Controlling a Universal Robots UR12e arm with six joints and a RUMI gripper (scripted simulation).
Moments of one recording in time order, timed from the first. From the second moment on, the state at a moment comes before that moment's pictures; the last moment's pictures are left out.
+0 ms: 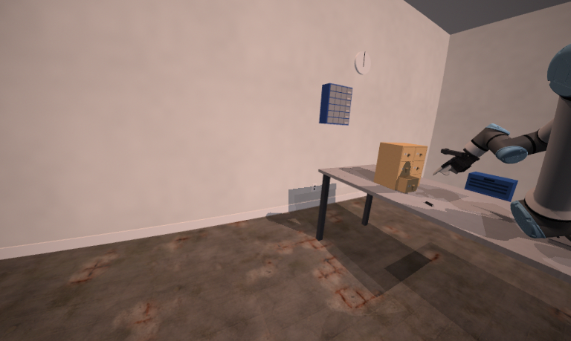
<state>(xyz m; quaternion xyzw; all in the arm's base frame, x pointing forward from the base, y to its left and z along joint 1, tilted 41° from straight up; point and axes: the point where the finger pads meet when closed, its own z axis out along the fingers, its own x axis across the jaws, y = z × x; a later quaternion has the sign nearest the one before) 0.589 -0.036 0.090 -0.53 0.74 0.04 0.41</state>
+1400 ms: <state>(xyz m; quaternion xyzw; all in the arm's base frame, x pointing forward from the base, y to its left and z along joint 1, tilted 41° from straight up) 0.589 -0.044 0.099 -0.60 0.72 0.18 0.31</state>
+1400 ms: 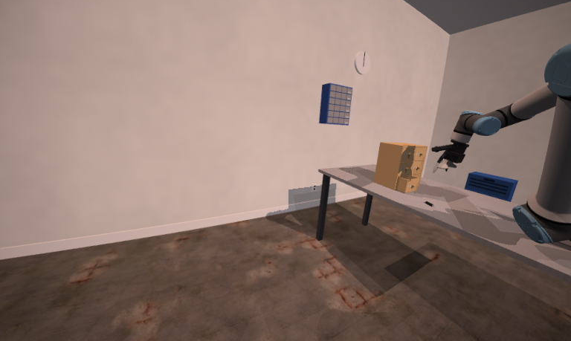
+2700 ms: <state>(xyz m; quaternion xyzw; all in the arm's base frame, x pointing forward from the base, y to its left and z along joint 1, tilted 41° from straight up) 0.589 -0.049 0.104 -0.62 0.70 0.25 0.25</state>
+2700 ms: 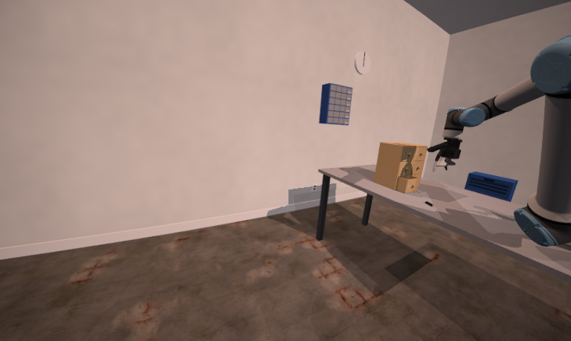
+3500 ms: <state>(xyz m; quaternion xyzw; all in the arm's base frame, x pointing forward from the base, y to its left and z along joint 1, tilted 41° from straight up) 0.589 -0.049 0.104 -0.63 0.70 0.26 0.24</state>
